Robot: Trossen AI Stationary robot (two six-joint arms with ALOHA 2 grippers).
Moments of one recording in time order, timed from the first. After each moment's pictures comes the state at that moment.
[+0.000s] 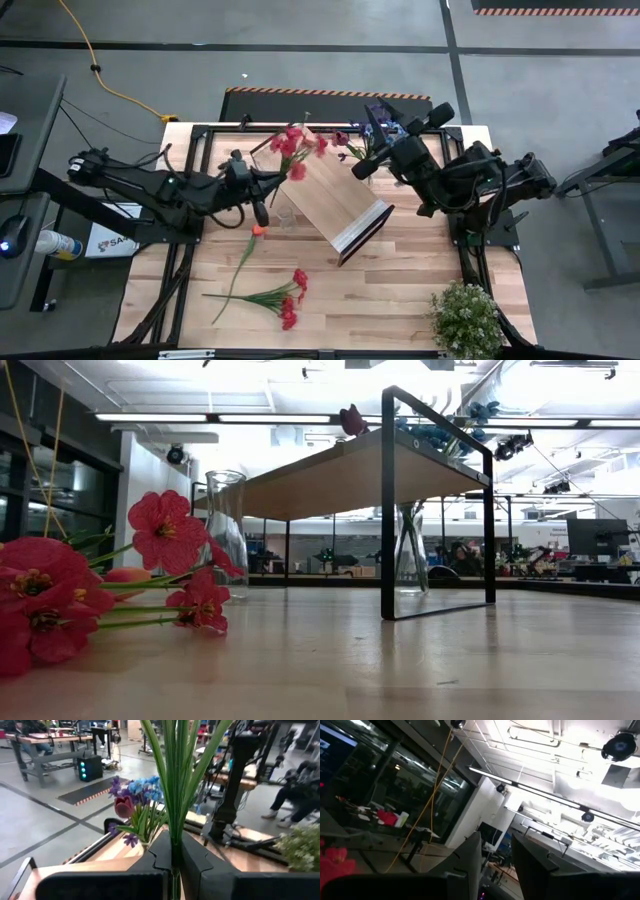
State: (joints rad) left arm -0.32 1.04 1.05 -0.16 -0.77 -0.20; right arm 0.29 1.49 1.61 0.73 1.01 -1.25
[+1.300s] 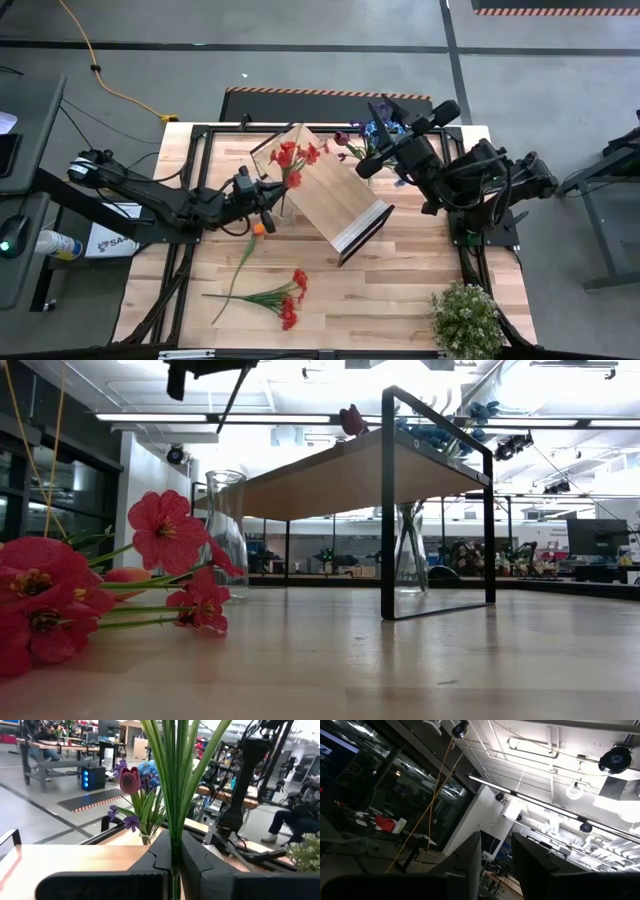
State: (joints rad) left arm -0.31 1.03 0.65 0.41 -0.80 -0.18; right arm 0.30 1.48 1.61 0.74 0.96 -1.29
